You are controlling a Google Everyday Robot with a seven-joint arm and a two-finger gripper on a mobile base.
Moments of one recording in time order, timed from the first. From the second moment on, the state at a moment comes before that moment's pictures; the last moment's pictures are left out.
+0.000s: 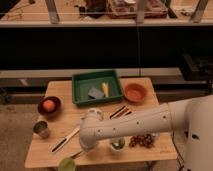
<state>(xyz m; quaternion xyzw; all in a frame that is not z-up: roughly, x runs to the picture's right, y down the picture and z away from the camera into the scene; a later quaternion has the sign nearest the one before) -0.111 0.293 0.736 -0.32 -0.17 -0.13 0.92</state>
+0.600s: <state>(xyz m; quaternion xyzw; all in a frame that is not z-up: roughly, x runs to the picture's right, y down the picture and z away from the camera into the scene) -0.104 0.238 0.761 -0.33 -0.15 -0.15 0.92</state>
